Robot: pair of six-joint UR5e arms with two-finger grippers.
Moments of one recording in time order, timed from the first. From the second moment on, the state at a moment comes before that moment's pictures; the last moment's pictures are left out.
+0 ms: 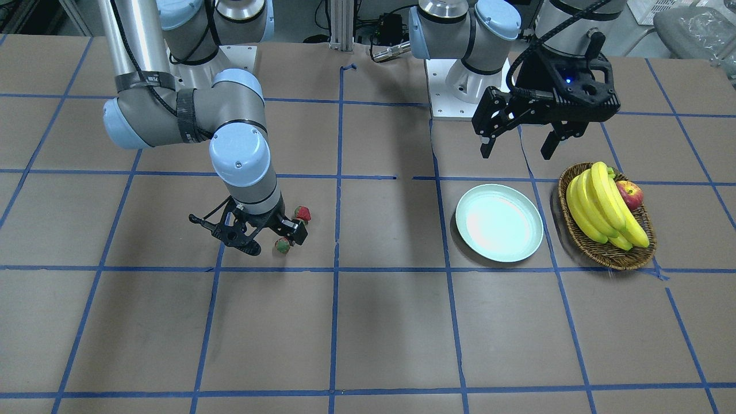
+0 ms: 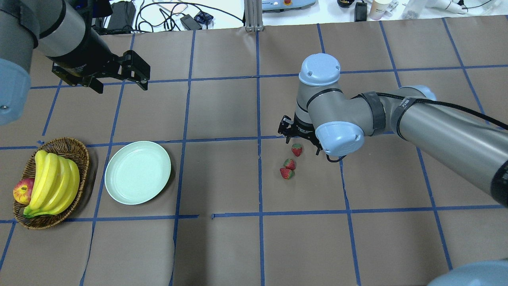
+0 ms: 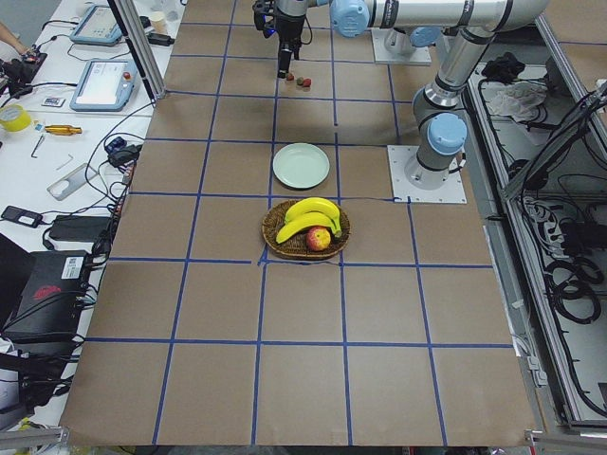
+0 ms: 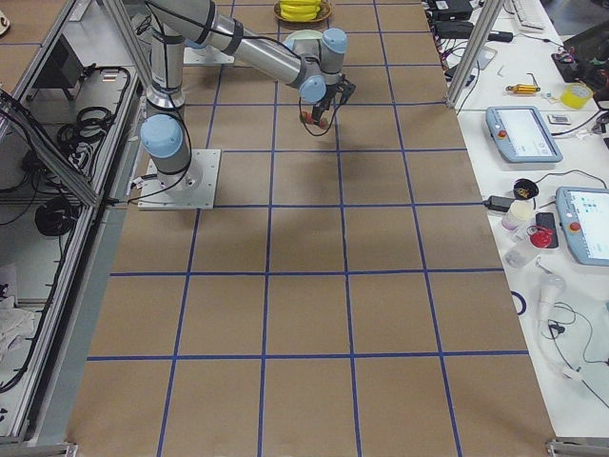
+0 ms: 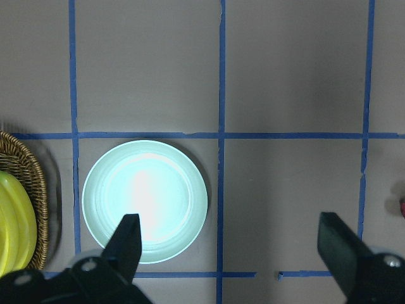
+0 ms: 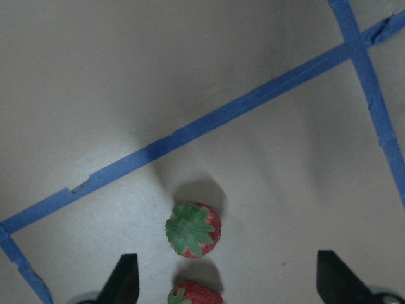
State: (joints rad) left arm -1.52 -1.49 -1.67 -1.38 1.55 0.02; right arm 1.77 -1.21 1.89 -2.16 -1.55 0.67
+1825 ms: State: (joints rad) left arm -1.52 -1.49 -1.66 -1.38 1.55 0.02; right arm 1.77 -1.18 1.80 -2.19 -1.49 0.68
